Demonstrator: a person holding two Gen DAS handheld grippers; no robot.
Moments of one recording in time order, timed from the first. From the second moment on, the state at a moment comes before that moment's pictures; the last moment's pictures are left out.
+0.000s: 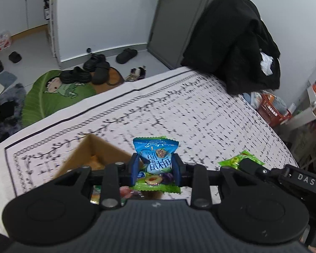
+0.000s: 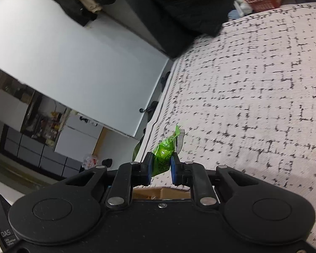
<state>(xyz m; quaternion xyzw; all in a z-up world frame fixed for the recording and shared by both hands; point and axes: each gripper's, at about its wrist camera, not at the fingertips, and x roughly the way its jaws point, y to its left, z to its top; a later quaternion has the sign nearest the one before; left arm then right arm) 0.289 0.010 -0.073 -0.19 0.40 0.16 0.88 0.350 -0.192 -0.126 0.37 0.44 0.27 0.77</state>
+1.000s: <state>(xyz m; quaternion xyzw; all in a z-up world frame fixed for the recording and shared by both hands) 0.189 0.081 -0.078 -0.25 0.41 0.22 0.85 0.276 -0.095 -0.105 0.25 0.47 0.36 0.77</state>
